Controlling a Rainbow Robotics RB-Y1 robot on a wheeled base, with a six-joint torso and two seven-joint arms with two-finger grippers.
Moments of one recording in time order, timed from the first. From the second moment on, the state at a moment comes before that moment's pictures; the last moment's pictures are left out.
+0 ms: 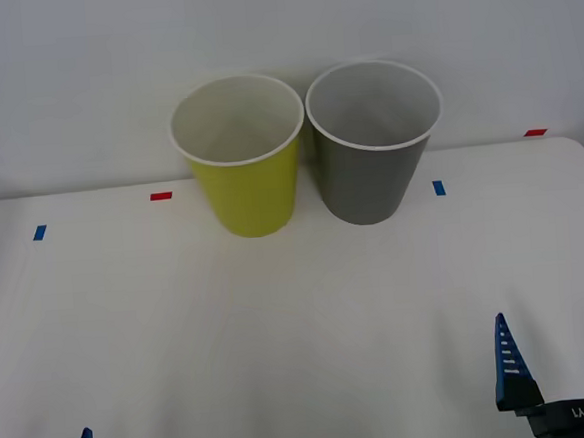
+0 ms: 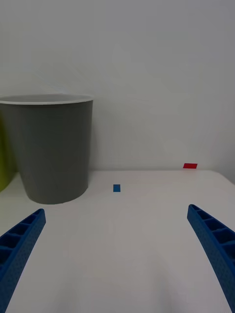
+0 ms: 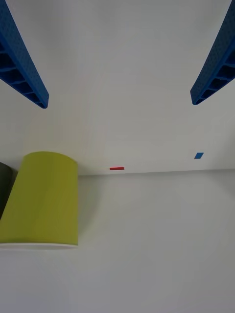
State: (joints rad) right arm 0.90 -0.24 0.15 -2.10 -0.06 -0.51 1.49; left arm 1.10 0.44 -0.17 -2.03 0.24 -0.71 -1.50
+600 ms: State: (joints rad) right arm 1.05 -0.27 0.19 -2.10 -0.04 -0.58 1.49; left arm 1.10 0.44 -0.17 -2.03 0.24 -0.71 -1.50
